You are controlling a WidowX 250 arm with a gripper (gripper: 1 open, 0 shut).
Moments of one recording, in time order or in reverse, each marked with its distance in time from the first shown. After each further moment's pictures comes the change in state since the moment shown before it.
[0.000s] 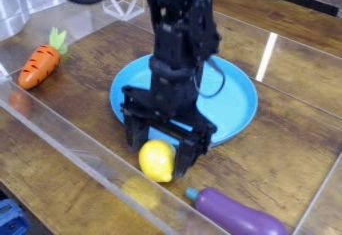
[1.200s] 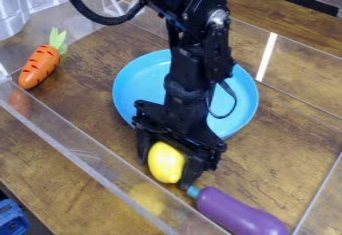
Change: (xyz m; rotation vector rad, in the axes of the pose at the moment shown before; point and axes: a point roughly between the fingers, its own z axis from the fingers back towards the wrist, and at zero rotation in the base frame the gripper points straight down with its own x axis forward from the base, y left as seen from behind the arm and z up) arm 0.007 -0.010 -0.011 0.022 -0.007 -0.010
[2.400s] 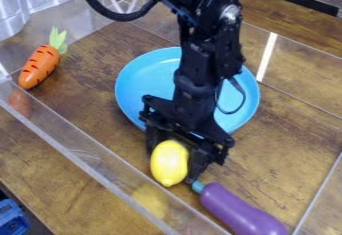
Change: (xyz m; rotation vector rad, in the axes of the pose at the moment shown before) arm -0.001 -0.004 0.006 0.024 0.055 -0.008
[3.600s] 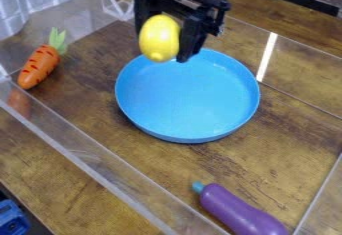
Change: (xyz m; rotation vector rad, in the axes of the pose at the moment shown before) arm 0.021 0.059 0.116 0.066 -0.132 0.005
